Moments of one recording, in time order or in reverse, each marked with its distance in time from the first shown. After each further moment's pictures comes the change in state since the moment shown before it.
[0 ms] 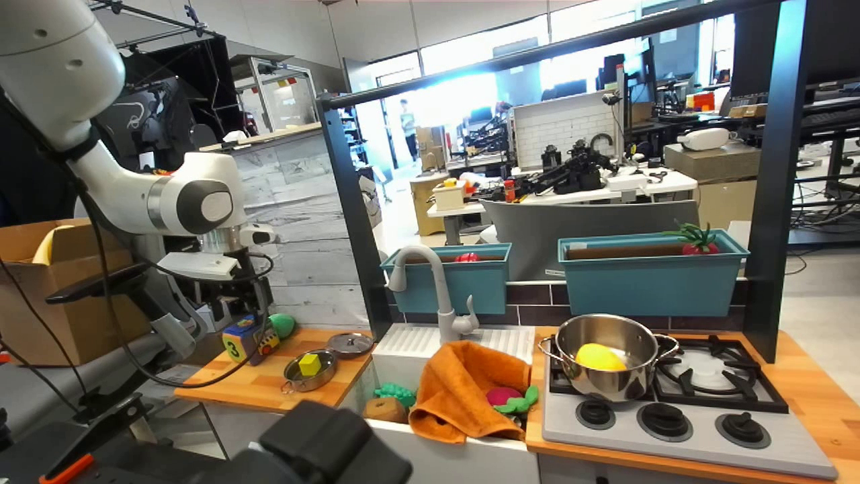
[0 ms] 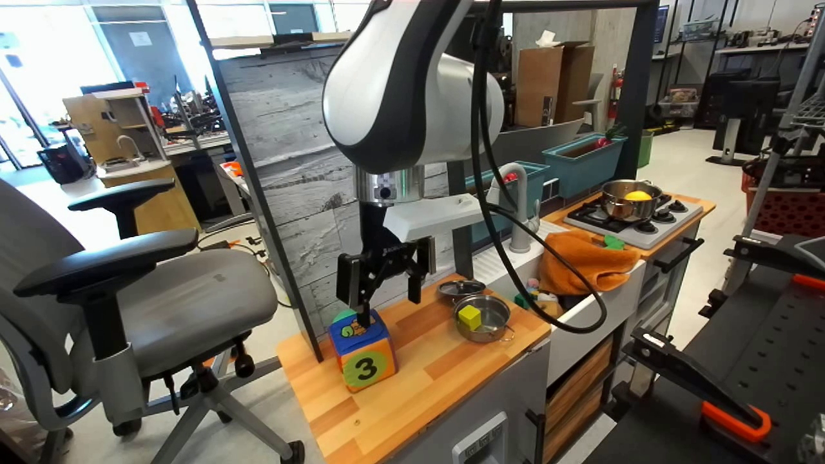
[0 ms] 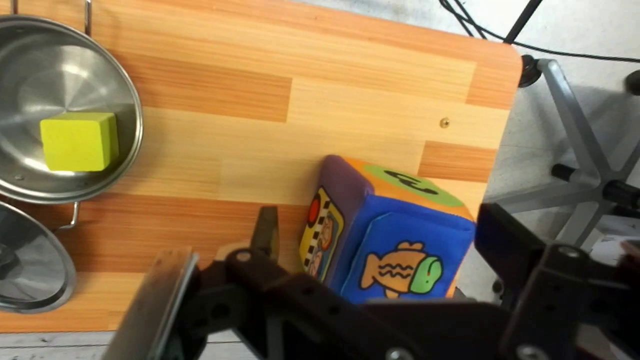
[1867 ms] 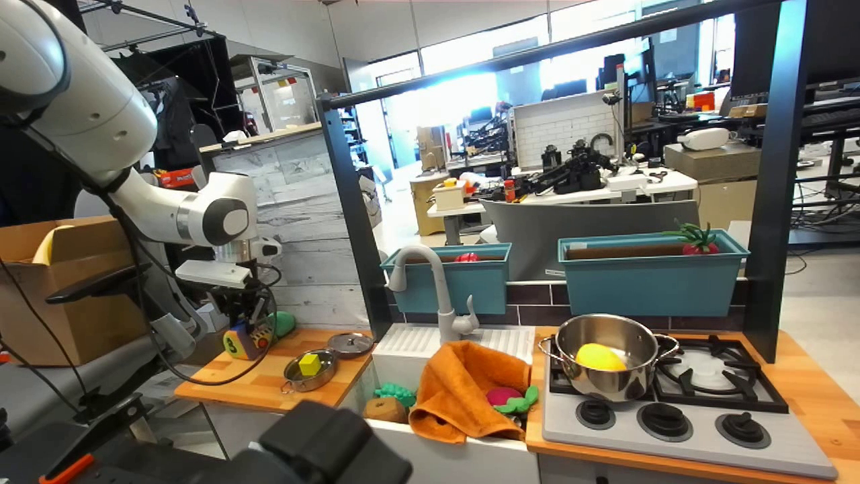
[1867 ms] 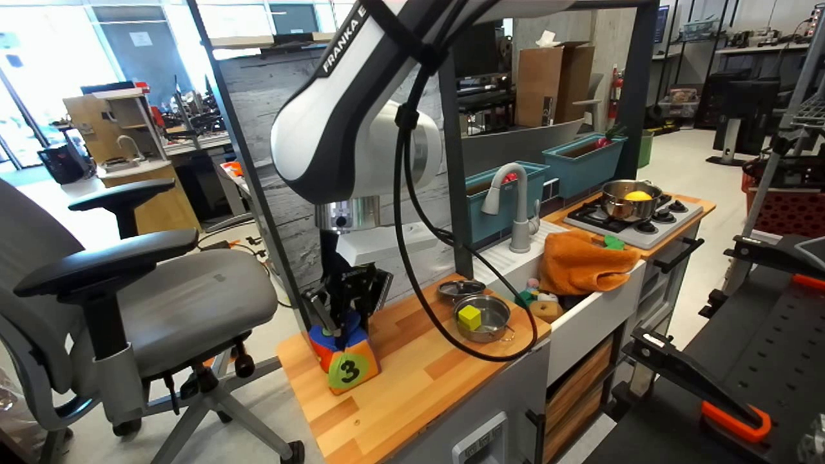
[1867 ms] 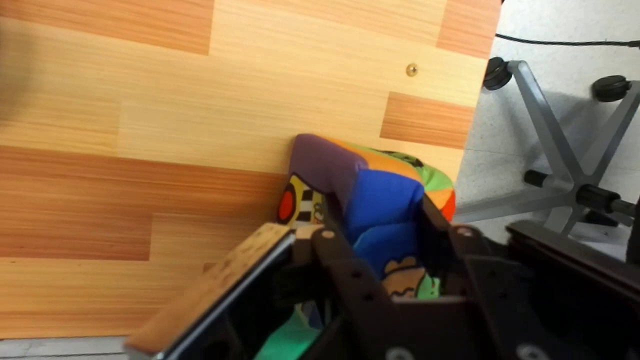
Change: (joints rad) arm 0.052 0.279 0.012 0.443 0.021 -0.209 -0.022
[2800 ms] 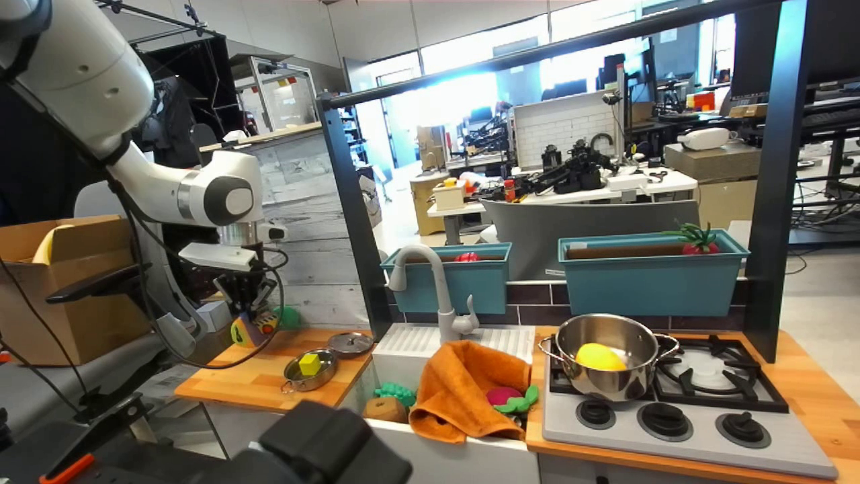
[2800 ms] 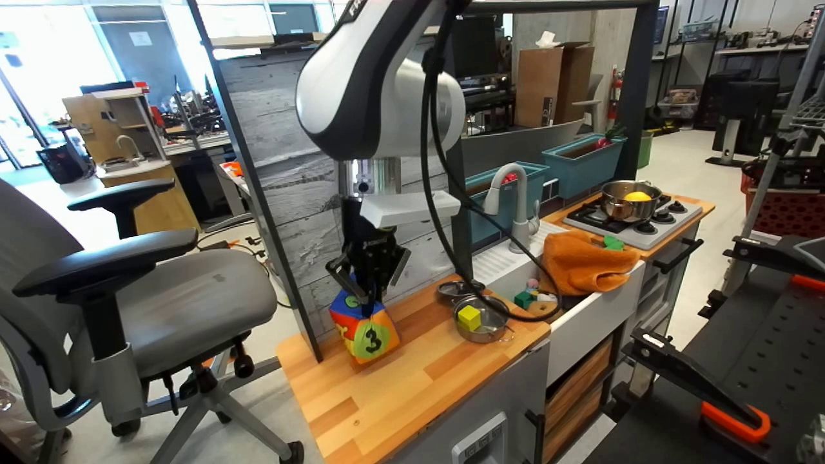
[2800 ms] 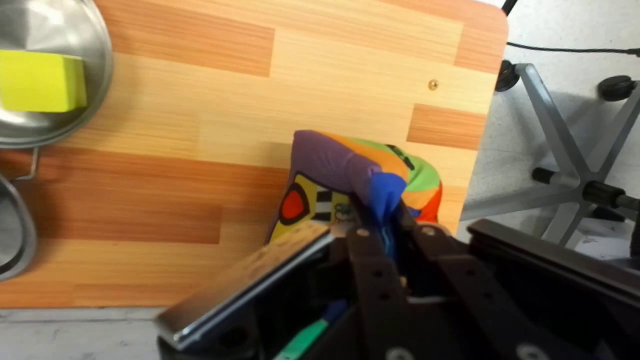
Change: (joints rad) arm -0.063 -0.152 0.000 -0.182 0.001 0.023 -0.021
